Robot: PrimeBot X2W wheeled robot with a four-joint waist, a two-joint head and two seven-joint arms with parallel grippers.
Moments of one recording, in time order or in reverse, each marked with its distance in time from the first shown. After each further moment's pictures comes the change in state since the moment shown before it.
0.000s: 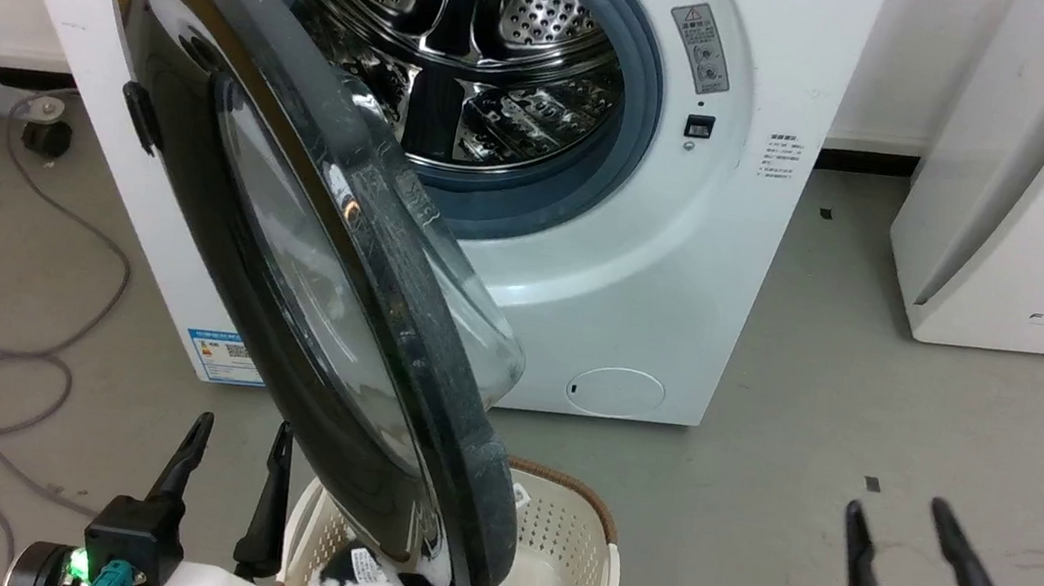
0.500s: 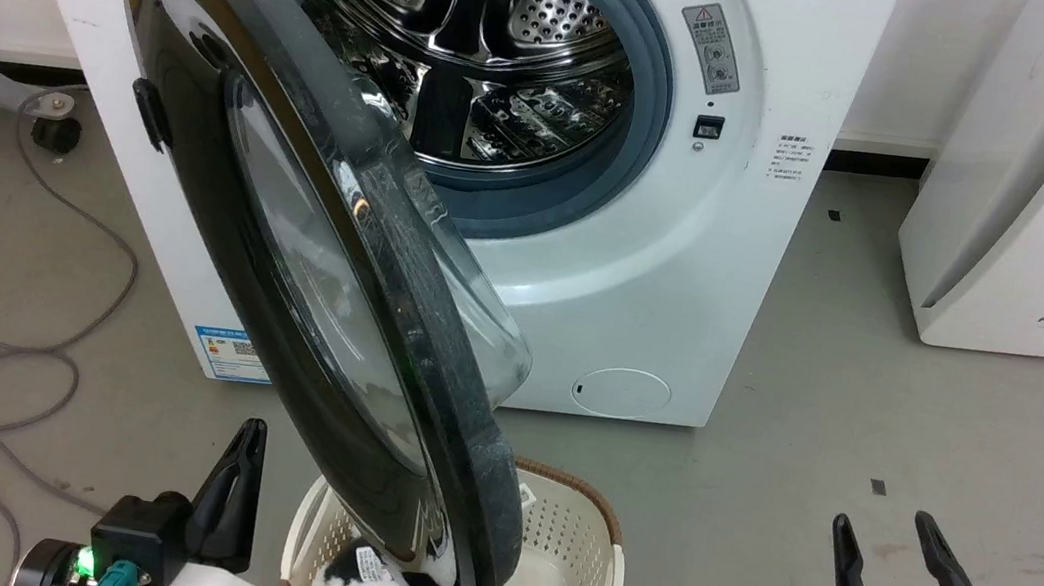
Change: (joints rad) left arm -0.002 0.002 -0.005 0.003 0.000 -0.019 0.000; right arm 0.012 0.001 0.013 0.026 0.021 0.000 0.006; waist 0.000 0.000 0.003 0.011
